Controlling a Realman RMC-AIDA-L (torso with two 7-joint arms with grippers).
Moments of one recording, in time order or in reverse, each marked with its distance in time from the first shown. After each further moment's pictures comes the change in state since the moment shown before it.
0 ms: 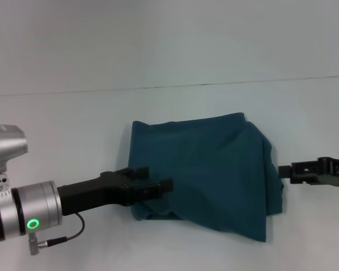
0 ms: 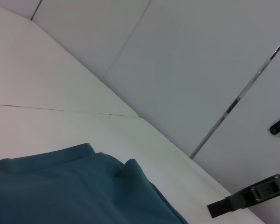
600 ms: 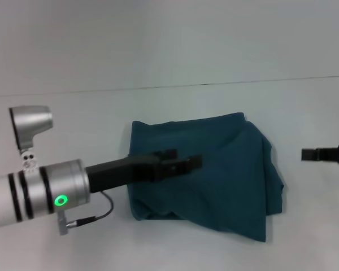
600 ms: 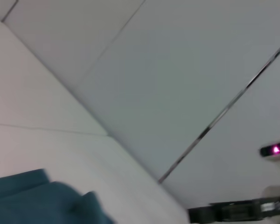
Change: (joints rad) left arm -0.071 0.000 0.154 -0.035 -0.191 -0.056 -0.084; right arm -0.046 -0.003 0.056 -0.081 0.069 -0.022 -0.184
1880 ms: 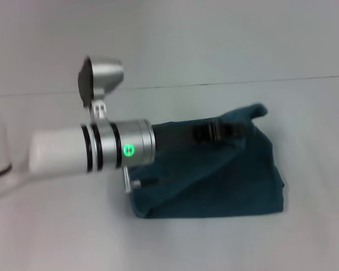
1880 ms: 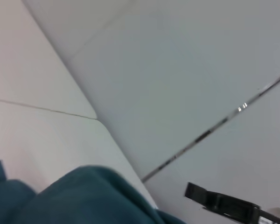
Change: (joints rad) left arm -0.317 -0.012 0.017 -0.199 -0.036 -0.150 -0.243; right arm -0.067 0.009 0.095 -0.012 0.197 0.118 -0.213
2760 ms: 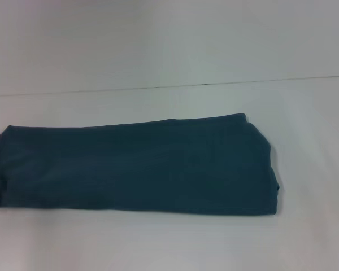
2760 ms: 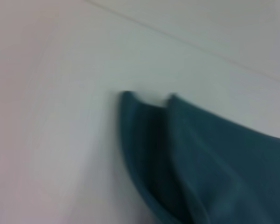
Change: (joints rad) left arm 0.345 0.126 -0.669 0.614 1.065 0.207 -0.424; right arm 0.002 -0.010 0.010 -0.028 0.001 0.052 0.064
